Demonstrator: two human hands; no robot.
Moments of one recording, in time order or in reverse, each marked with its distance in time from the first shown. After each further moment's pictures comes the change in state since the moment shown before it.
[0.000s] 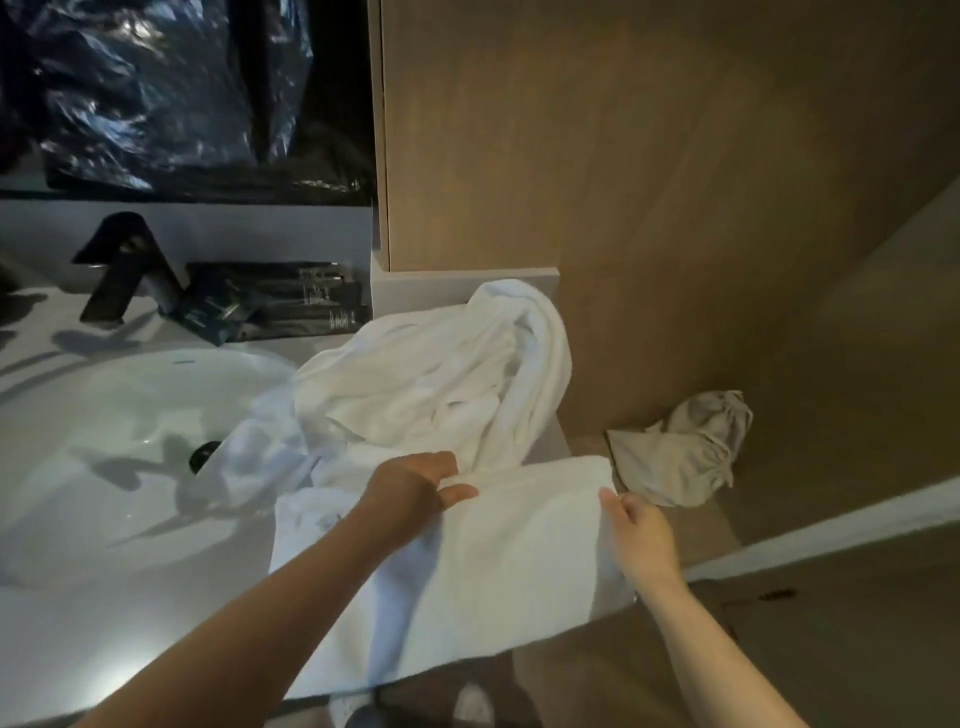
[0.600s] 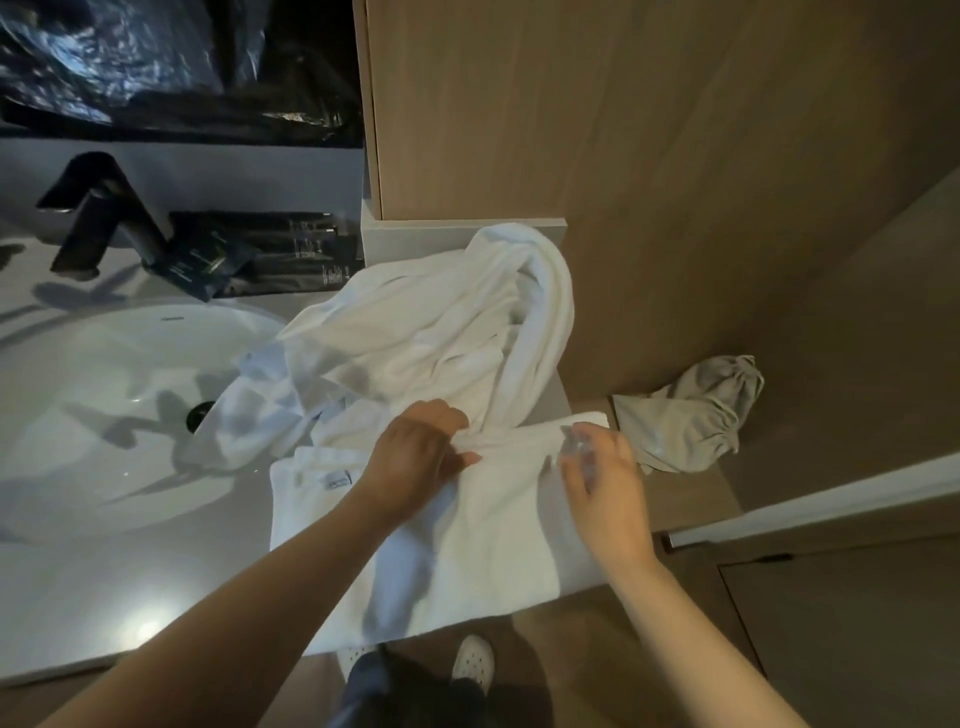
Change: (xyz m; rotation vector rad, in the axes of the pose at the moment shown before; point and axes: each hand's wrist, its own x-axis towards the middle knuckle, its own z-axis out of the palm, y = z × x) left_hand -0.001 -0.001 0.019 -0.021 0.356 0.278; right_hand -0.019 -0.020 0.019 -0.176 0.003 -0.448
